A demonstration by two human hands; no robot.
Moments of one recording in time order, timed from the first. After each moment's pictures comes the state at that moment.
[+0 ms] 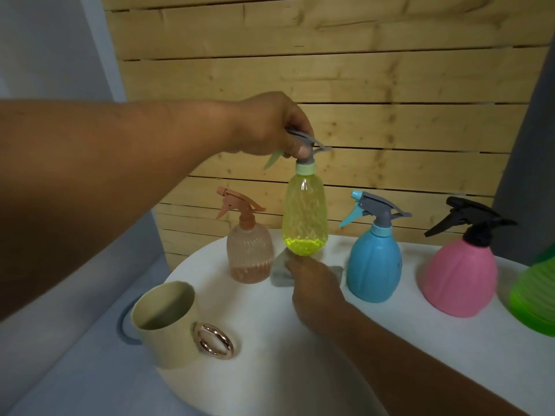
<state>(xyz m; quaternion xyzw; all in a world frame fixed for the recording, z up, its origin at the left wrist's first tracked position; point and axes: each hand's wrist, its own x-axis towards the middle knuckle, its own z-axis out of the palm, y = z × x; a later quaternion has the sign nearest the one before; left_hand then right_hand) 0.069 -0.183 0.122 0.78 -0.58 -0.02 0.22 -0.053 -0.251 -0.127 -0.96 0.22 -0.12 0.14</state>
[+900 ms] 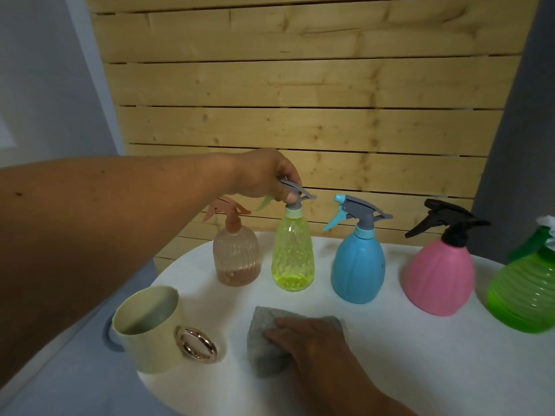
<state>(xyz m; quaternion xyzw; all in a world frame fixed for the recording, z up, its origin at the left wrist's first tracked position) 0.079 -0.206 0.063 0.79 -0.57 -0.12 0.19 -0.149 -0.219 -0.165 -0.97 0.07 -0.21 0.11</state>
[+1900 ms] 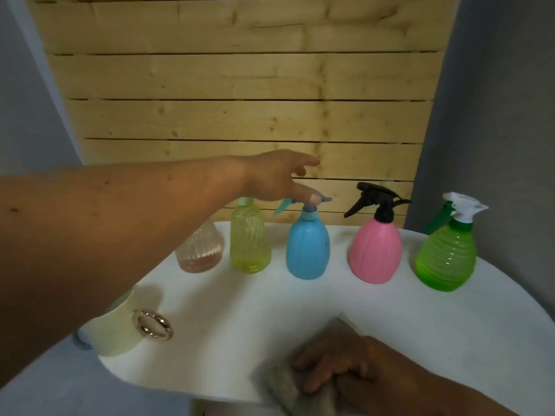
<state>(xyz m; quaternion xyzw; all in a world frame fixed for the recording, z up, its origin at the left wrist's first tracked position) -0.024 -0.246 0.063 0.77 -0.61 -0.13 0.16 -0.285 -0.275 -0.126 -0.89 -0.03 -0.09 0.44</state>
